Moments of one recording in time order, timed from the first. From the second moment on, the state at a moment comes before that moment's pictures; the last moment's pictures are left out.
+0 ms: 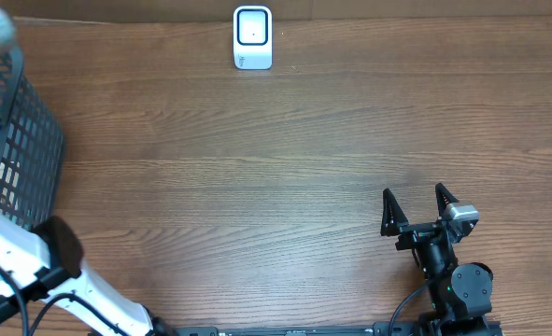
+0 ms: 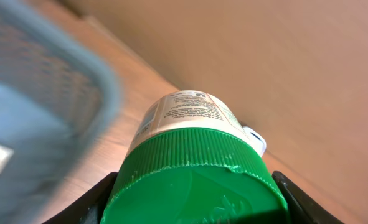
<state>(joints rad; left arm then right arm) 0.55 2.04 3.06 -1.69 0.45 -0.30 0.17 0.01 0.02 -0.03 0.01 0.20</state>
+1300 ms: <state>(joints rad) -0.03 1.97 1.58 -1.27 -0.01 -0.31 0.17 0.01 0.02 -0.03 0.01 0.20</state>
